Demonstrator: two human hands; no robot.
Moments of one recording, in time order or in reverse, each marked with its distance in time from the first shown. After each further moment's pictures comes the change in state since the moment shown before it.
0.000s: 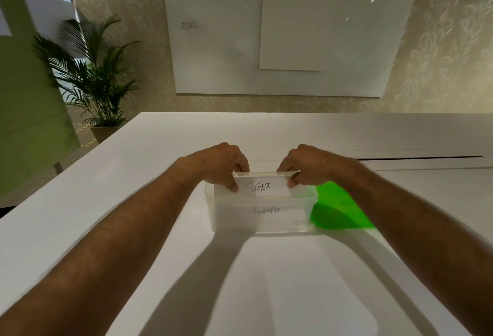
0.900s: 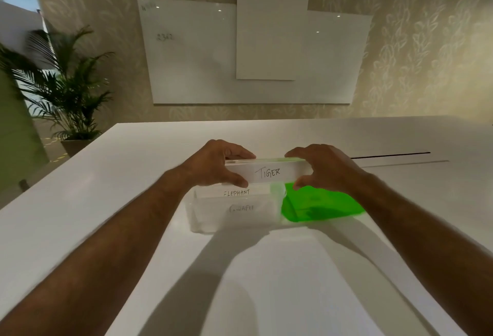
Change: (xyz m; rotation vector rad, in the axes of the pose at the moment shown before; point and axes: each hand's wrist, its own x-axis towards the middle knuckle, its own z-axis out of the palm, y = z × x) left_hand -0.016 0.053 0.004 -0.462 0.285 0.245; right_hand -0.102 0.030 -0.005 -0.087 0.433 0.102
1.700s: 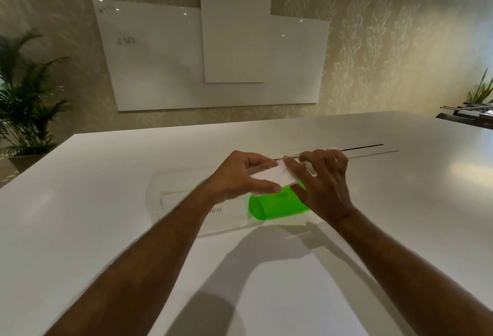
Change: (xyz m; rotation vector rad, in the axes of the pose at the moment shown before) left_hand 0.031 0.064 0.091 -0.448 -0.081 -0.056; right_hand -0.081 0.017 0.022 -0.465 0.823 -0.077
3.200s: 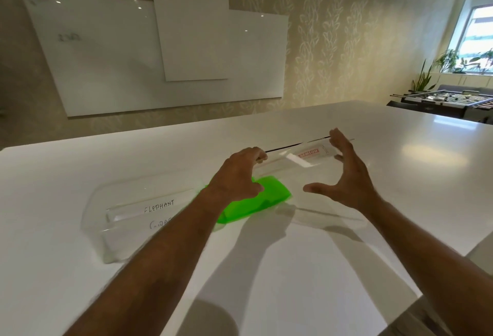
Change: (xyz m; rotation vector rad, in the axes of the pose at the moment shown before) left_hand 0.068 -0.008 0.082 0.643 0.050 0.280; right_hand -0.064 0.117 -0.047 0.636 -0.388 0.729
